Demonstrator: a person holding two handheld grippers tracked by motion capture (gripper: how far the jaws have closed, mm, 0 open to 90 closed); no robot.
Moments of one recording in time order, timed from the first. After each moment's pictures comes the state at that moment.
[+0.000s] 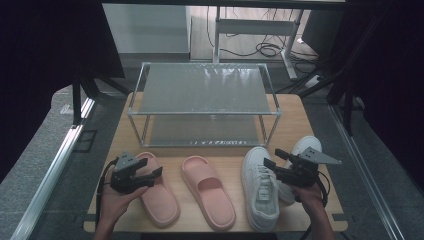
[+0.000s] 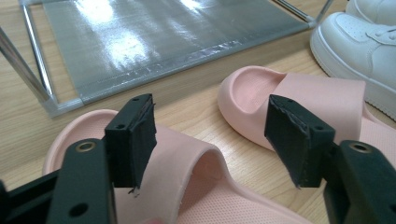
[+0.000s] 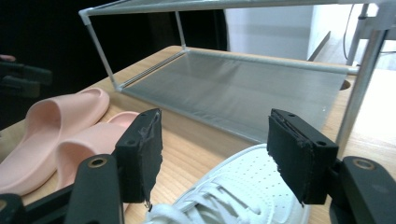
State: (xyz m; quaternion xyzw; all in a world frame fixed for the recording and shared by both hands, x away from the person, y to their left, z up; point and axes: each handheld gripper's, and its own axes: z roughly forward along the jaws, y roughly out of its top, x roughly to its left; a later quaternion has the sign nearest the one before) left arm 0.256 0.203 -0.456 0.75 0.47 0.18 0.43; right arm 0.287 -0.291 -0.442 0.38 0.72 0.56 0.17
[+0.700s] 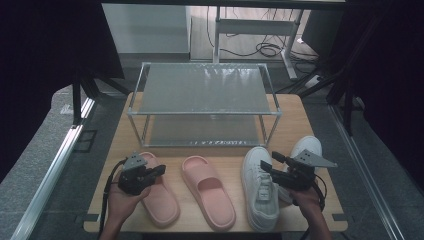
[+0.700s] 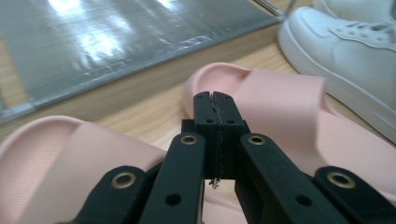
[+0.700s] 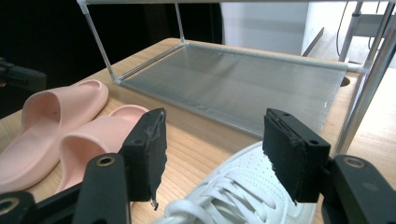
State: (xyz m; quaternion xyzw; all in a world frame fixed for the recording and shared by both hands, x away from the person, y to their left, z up) left arm 0.252 0.182 -0.454 0.77 0.44 0.13 0.44; right arm 0.275 -0.276 -0.436 0.38 0.73 0.54 0.19
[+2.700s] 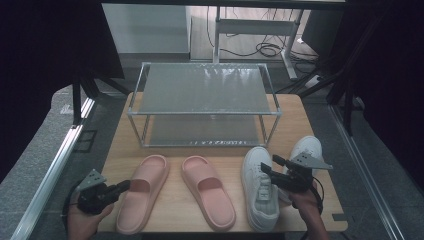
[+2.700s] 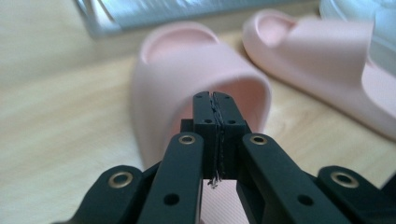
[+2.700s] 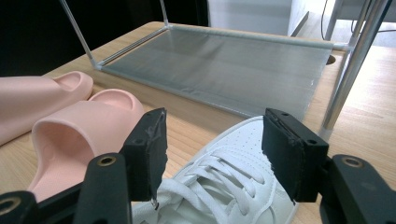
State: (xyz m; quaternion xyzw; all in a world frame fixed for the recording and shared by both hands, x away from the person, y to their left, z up) left arm 0.213 0.282 -0.470 0.74 0.50 0.15 0.42; right arm 0.275 -0.276 -0.451 0.41 0.73 0.51 0.19
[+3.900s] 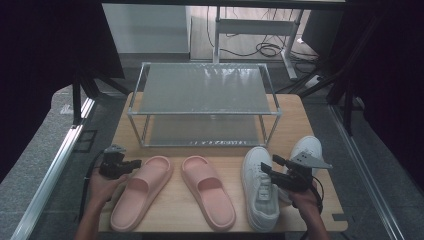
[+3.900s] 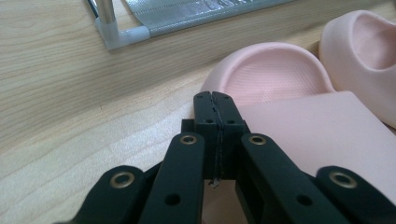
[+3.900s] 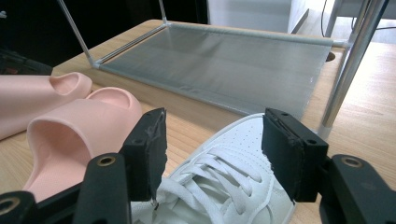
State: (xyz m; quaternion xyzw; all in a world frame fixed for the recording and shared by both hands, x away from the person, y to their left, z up) left arm 0.320 0.269 -0.506 0.77 0.51 0.09 0.36; right arm 0.278 -0.277 -0.454 0.41 0.73 0.51 0.19
